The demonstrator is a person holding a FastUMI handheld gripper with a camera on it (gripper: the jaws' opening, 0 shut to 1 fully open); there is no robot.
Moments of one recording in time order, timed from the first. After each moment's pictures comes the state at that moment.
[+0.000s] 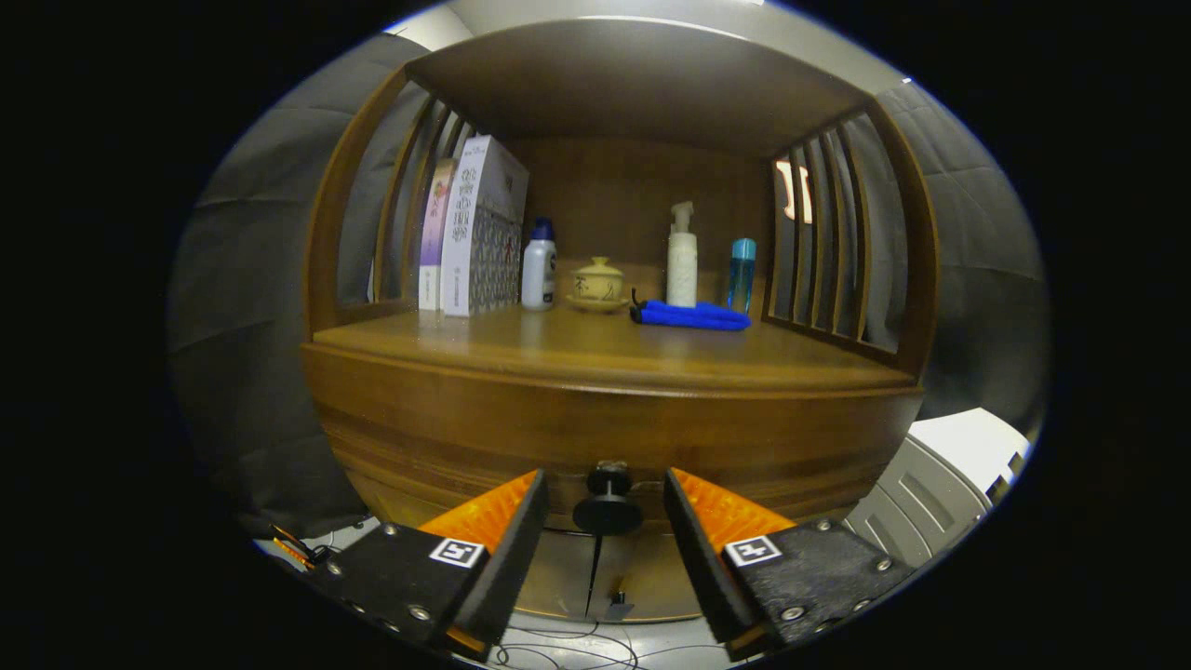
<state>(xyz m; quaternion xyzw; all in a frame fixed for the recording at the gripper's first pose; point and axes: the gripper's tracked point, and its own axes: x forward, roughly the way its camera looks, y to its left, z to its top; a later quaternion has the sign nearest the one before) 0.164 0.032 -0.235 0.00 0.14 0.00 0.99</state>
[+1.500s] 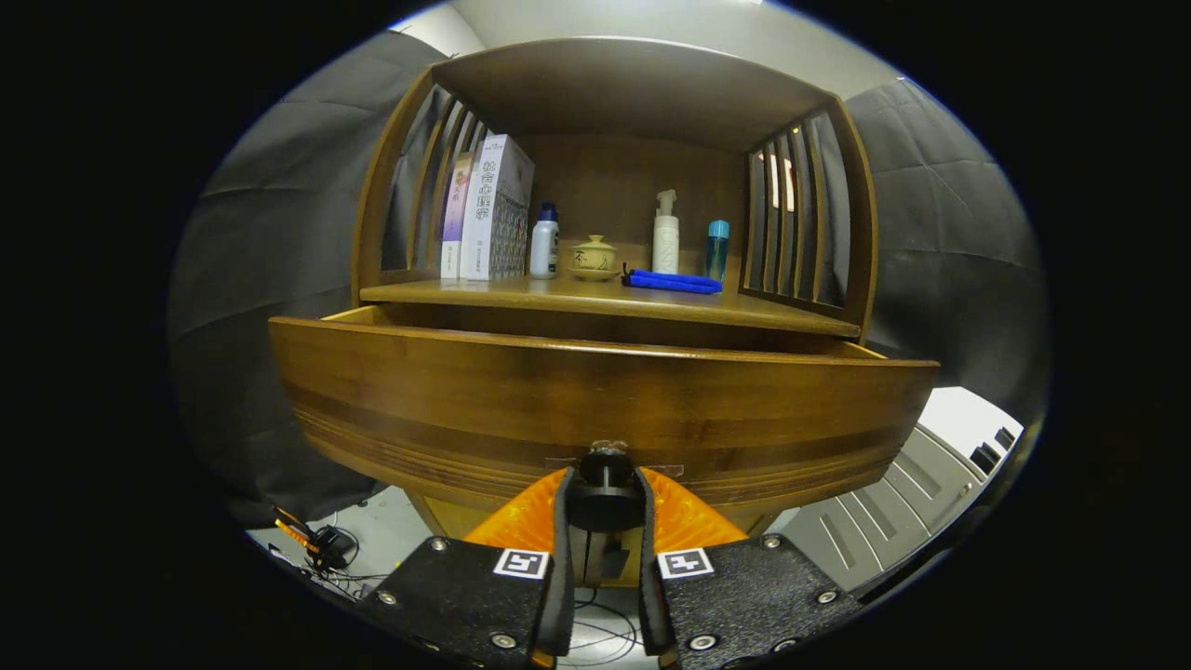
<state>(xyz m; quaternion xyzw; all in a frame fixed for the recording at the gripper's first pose) 0.055 0.035 -0.256 0.00 0.15 -0.01 0.99</state>
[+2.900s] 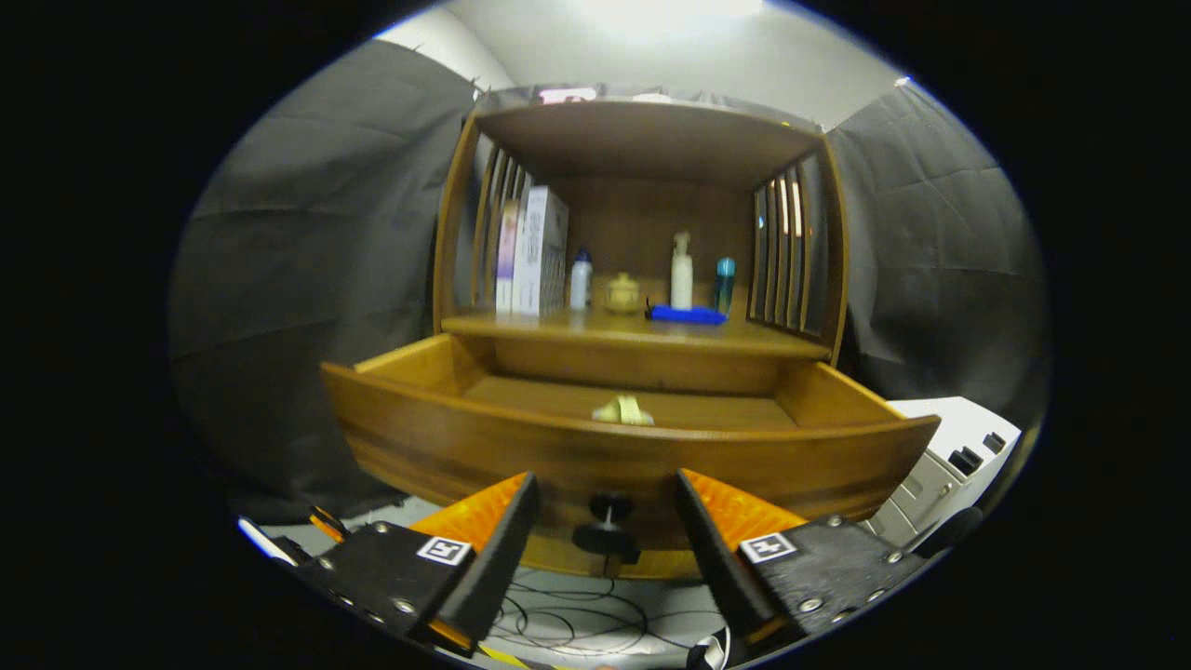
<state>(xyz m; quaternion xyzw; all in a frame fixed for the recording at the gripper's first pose) -0.032 0.055 -0.177 0.02 0.09 0.04 0.99</state>
